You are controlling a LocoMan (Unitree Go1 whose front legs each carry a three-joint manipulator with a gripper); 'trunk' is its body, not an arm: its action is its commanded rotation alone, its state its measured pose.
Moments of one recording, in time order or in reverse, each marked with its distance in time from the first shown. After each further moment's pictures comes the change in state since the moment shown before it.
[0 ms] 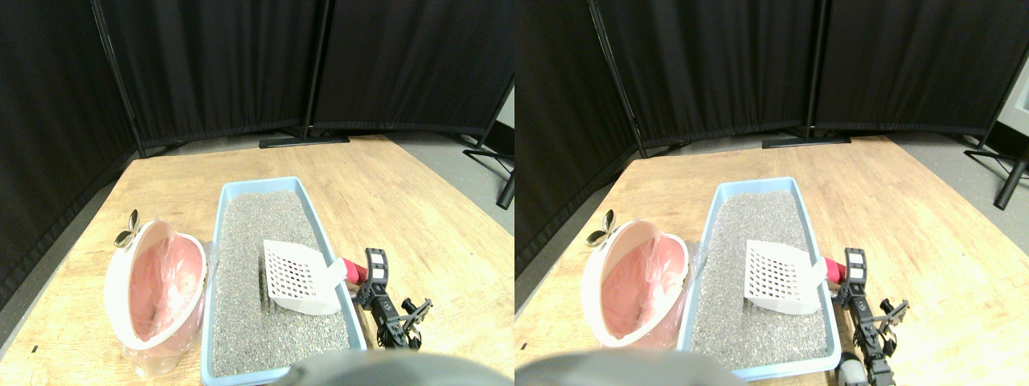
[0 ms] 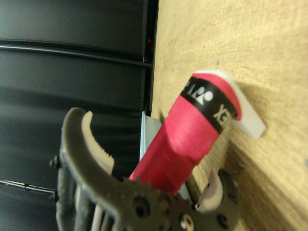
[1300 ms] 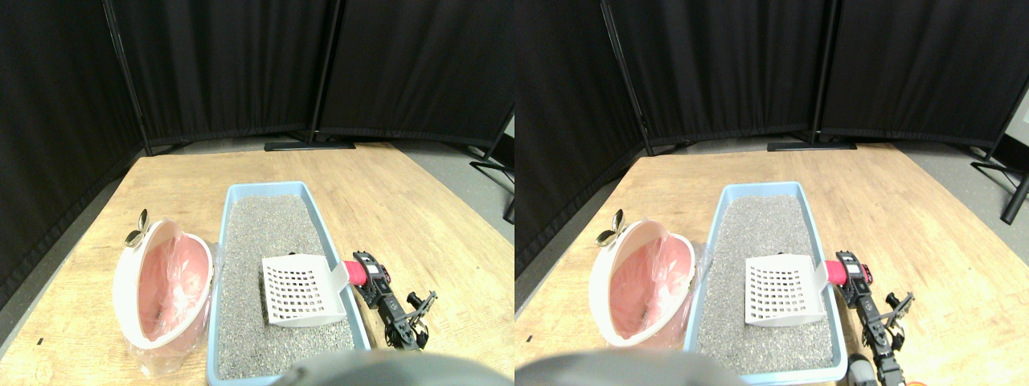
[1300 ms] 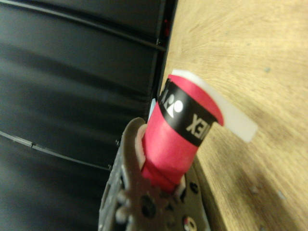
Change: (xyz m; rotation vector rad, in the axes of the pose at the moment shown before) right arm 0.005 0.010 0.016 -0.061 -0.040 0.161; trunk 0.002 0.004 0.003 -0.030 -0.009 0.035
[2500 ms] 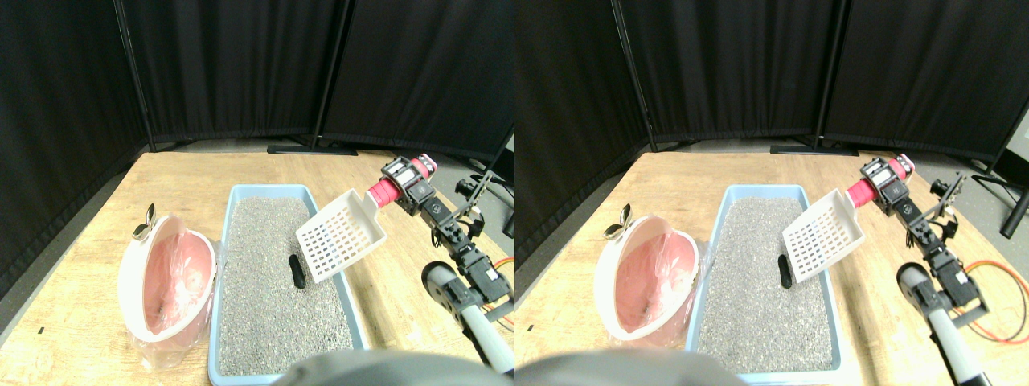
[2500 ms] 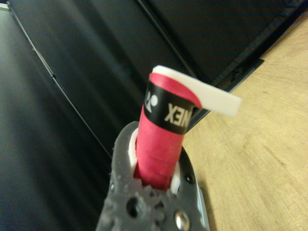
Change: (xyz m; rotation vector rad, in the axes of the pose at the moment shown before) right arm 0.052 -0.009 0.139 -0.711 -0.170 0.085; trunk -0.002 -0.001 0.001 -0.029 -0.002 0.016
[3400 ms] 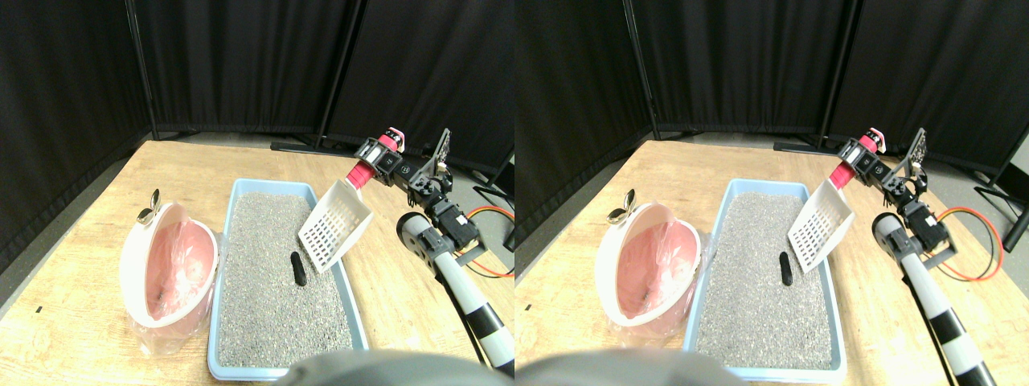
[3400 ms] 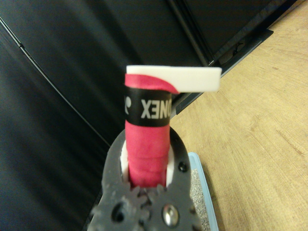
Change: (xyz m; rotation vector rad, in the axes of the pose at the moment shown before) right arm 0.050 0.023 0.005 -0.272 0.116 0.192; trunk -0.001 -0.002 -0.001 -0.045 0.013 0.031
